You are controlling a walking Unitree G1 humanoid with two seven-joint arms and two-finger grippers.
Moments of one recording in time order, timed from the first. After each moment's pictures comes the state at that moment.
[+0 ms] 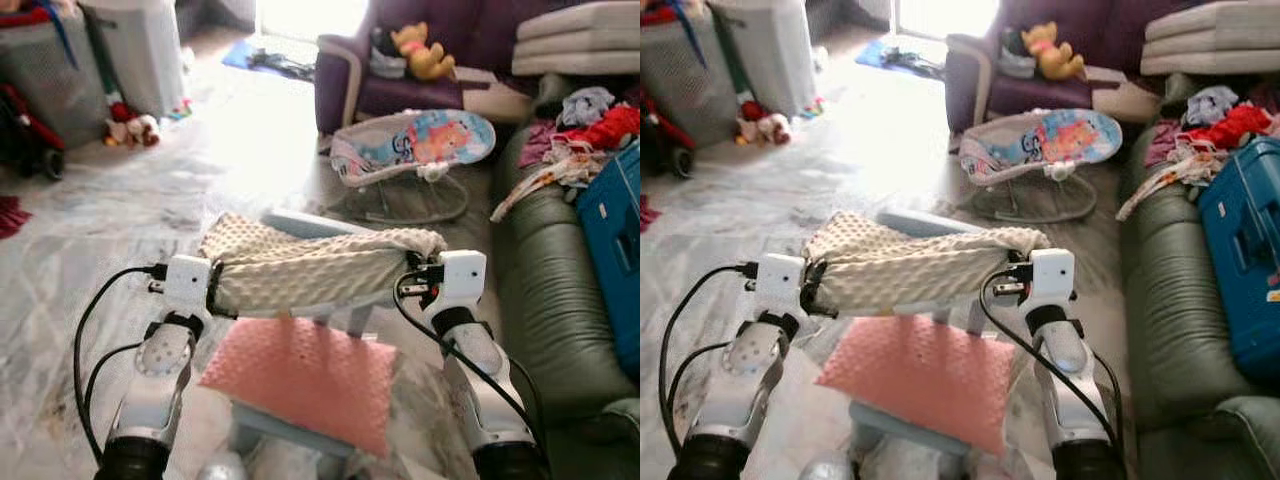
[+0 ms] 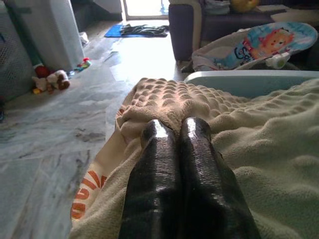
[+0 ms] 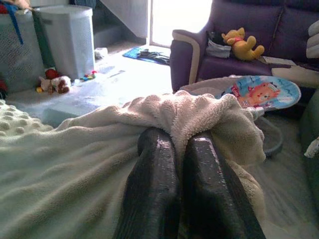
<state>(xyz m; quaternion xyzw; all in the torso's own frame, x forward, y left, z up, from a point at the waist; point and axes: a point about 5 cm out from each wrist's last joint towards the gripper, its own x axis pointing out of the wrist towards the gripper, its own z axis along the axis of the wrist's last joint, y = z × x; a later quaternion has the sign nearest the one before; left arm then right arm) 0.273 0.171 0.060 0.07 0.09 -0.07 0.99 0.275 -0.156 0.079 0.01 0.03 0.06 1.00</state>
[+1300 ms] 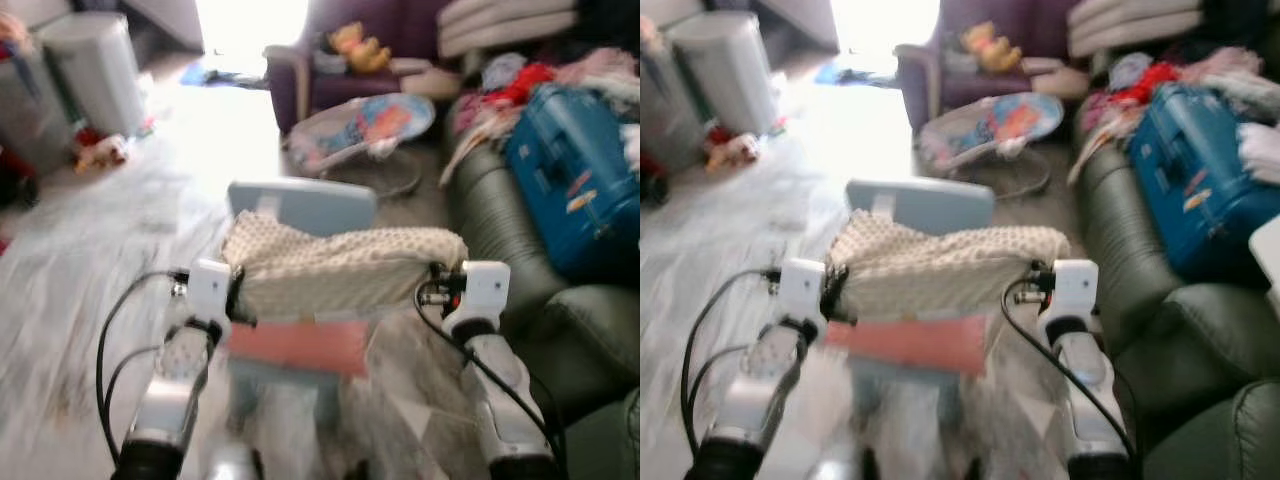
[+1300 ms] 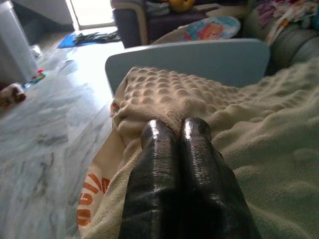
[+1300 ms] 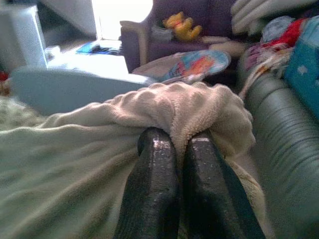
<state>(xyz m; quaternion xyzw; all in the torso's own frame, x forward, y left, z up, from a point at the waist) 0.275 0.158 0.061 0.06 0.09 -0.09 0.99 0.265 -0.173 0.070 0.01 0.05 0.02 1.00</state>
